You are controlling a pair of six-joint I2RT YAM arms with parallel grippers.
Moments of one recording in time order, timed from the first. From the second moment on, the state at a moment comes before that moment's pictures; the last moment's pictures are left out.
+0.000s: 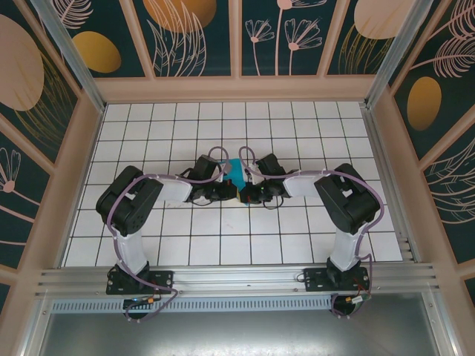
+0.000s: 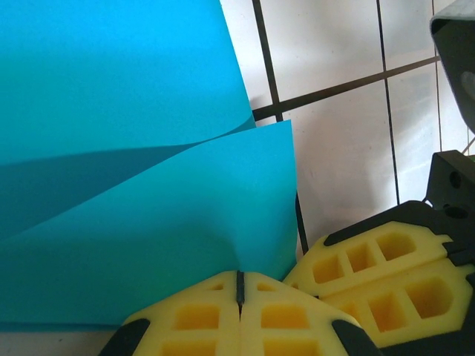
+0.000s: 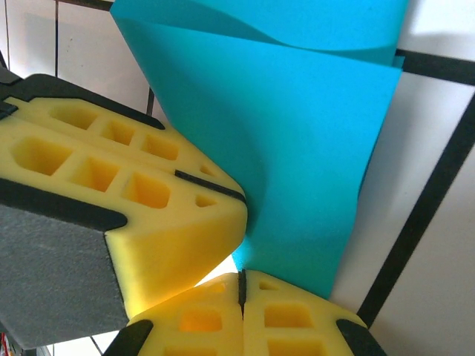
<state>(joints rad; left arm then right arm) -0.58 1.89 0.86 0.14 0.52 -0.62 0.62 1.85 0.90 -0.07 -0.55 0.49</state>
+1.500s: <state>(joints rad) -0.50 1.74 0.94 0.03 0.46 -0.47 0.62 1.85 0.90 -0.07 -0.55 0.49</state>
